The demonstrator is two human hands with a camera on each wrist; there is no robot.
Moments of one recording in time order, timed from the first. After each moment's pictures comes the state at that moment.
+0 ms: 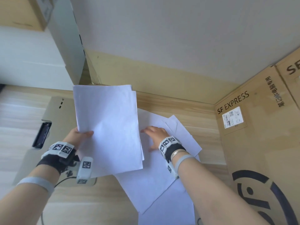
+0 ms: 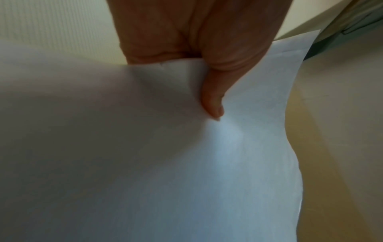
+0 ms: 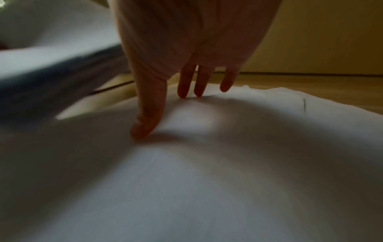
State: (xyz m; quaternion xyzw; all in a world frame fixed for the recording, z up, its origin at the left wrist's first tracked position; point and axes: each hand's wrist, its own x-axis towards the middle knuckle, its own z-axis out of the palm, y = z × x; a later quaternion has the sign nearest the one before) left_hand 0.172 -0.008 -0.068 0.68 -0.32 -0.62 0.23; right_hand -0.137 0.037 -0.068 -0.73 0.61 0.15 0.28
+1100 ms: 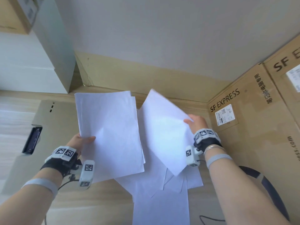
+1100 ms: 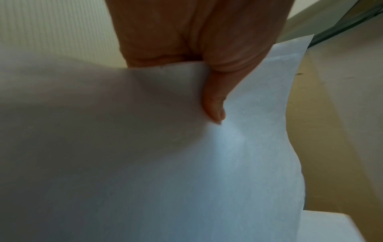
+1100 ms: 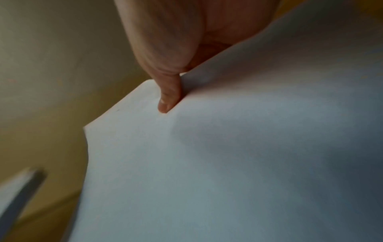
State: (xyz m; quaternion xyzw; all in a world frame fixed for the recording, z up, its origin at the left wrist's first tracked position) left_hand 0.149 -0.001 -0.077 0.64 -0.28 -0.68 0.23; right_hand -0.260 0.054 0.010 -0.42 0.86 -0.11 0.27
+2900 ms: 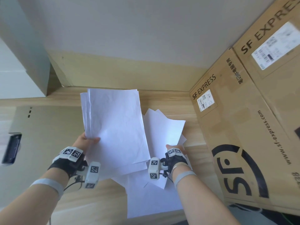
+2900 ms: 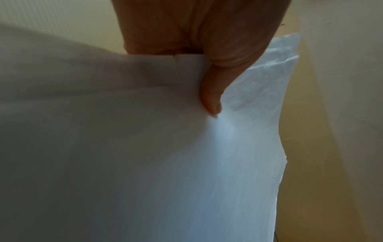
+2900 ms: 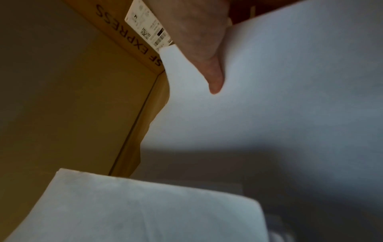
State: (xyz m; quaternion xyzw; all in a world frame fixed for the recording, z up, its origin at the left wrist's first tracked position) left_hand 0.096 0.017 -0.073 0.61 -0.35 -0.68 0.19; right_hand -0.198 0.156 -0.076 0.01 0.92 -0.19 0.34
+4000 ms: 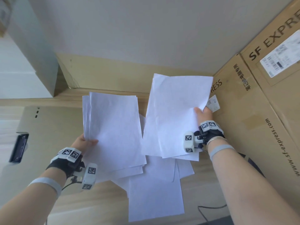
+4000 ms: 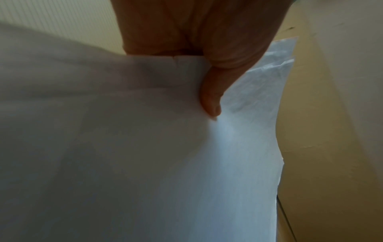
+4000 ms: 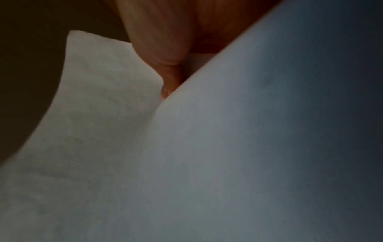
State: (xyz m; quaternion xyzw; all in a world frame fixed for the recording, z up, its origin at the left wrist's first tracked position) left_hand 0.116 0.007 -0.074 0.63 -0.35 -0.67 0.17; right_hand -0.295 0.083 0.029 -0.23 0.86 -0.40 0.23
